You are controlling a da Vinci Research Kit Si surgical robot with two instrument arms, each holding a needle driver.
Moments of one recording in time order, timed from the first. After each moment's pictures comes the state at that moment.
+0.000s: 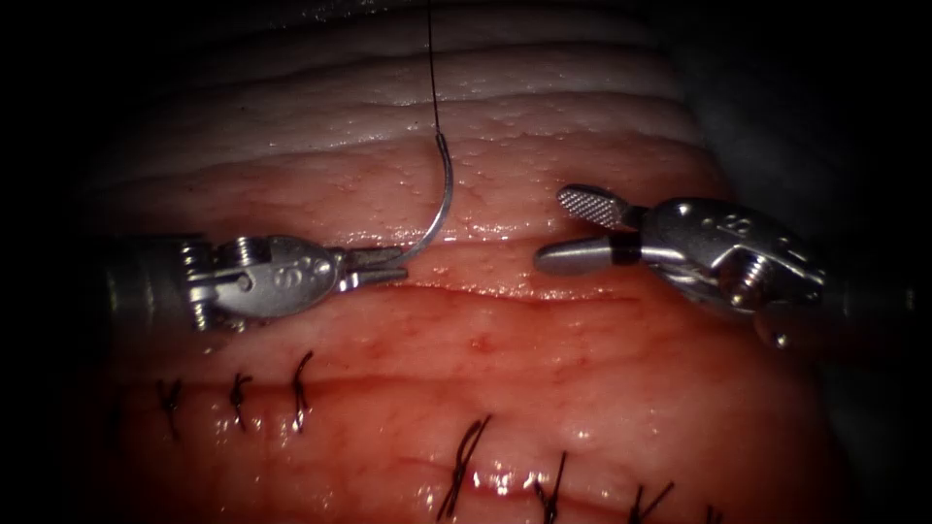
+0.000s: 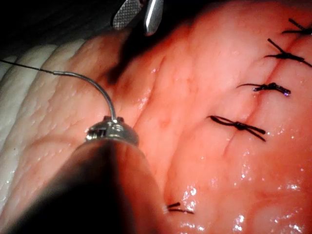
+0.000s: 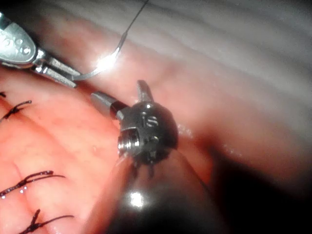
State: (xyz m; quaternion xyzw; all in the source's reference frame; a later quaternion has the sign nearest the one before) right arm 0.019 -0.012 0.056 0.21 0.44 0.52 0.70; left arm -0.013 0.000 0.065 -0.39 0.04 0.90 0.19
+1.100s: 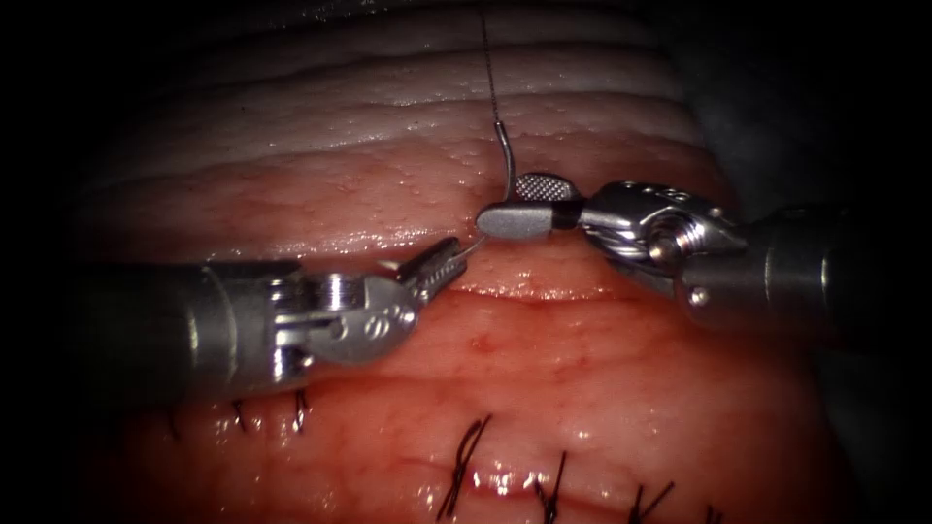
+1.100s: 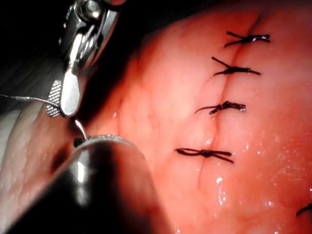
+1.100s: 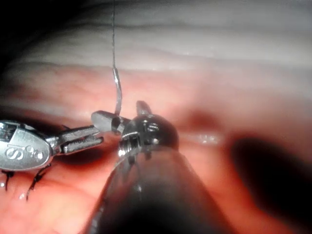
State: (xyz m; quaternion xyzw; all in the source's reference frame) right arm 0.023 -0.011 0.056 0.17 0.39 0.66 0.62; left arm -0.018 -0.003 0.062 -0.28 0.26 0.92 0.12
